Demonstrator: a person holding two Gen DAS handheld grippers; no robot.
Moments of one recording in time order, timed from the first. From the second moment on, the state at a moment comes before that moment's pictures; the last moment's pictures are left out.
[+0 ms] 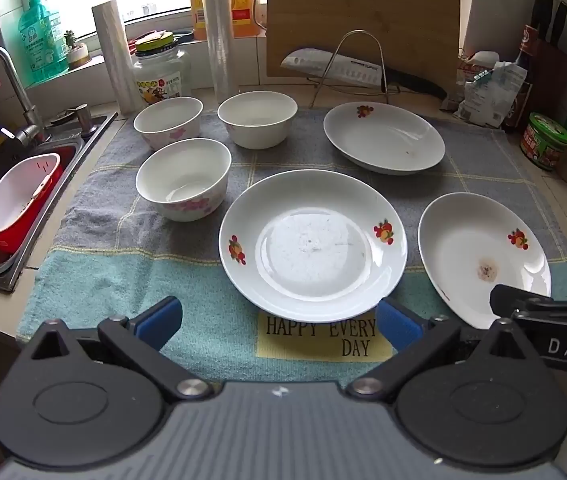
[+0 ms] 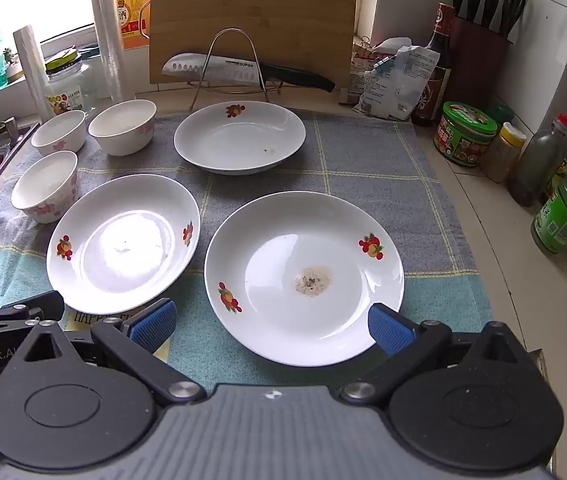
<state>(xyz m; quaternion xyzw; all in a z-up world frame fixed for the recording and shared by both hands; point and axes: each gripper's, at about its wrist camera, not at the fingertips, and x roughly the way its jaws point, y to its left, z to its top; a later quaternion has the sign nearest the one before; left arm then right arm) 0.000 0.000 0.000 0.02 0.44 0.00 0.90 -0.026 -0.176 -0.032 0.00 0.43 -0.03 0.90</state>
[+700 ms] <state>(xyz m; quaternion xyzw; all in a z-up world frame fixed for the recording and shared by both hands) -0.003 -0.001 0.004 0.02 0.44 0.00 0.90 -0.027 -0.176 -0.029 -0.01 0.43 -0.03 0.90</state>
